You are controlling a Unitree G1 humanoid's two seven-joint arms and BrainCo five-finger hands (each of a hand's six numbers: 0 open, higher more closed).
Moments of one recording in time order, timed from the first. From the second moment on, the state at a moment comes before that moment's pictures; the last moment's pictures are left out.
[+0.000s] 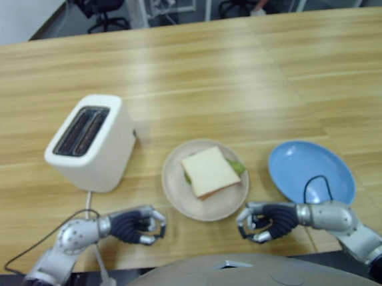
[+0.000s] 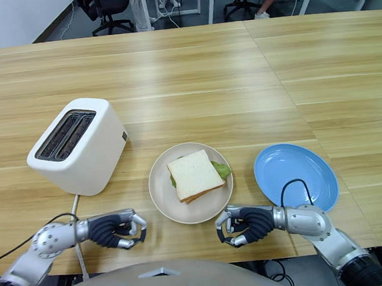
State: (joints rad) left arm 0.18 0.66 -0.30 0.14 0.12 -0.66 -0.73; right arm 0.21 -0.72 0.36 0.13 0.06 -0.70 0.82
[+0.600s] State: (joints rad) left arm -0.06 0.53 -0.33 0.46 0.47 -0.76 -0.30; right arm 0.00 -0.59 0.29 0.43 -0.24 -0.81 0.48
